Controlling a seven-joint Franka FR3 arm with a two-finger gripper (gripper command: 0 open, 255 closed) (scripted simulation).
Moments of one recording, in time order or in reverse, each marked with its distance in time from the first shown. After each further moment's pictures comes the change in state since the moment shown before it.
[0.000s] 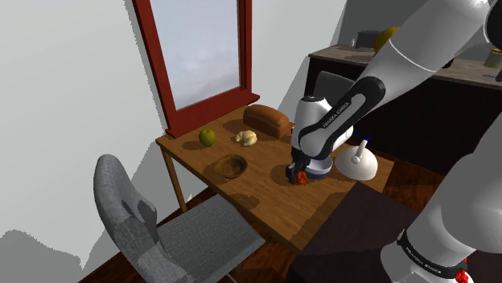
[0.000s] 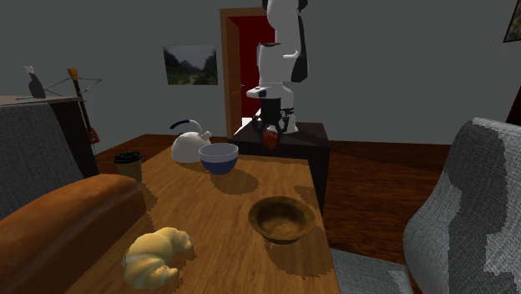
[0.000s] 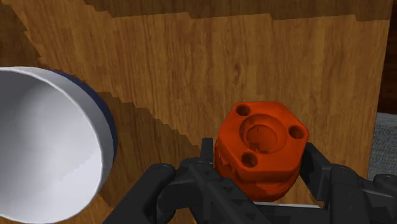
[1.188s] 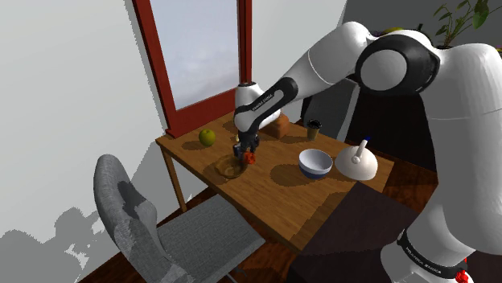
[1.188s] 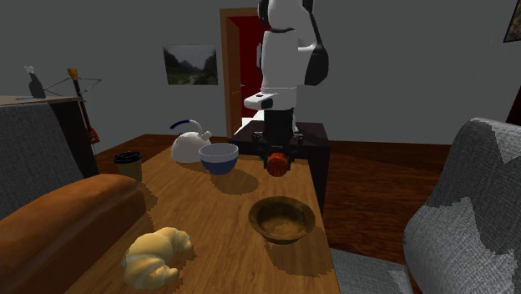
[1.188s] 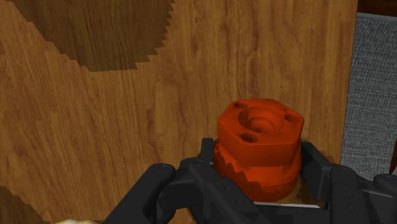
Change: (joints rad) arm 0.064 0.545 0.029 0.862 -0.011 -0.316 0.103
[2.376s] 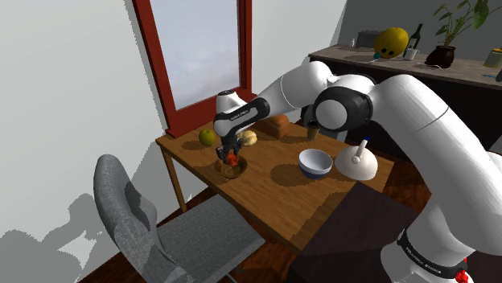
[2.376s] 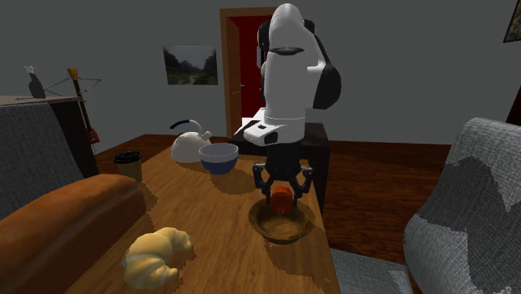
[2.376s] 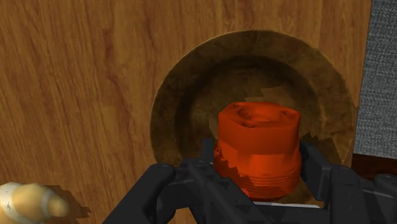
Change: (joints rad) arm 0.023 0.380 0.002 0.534 -0.005 -0.155 0.026
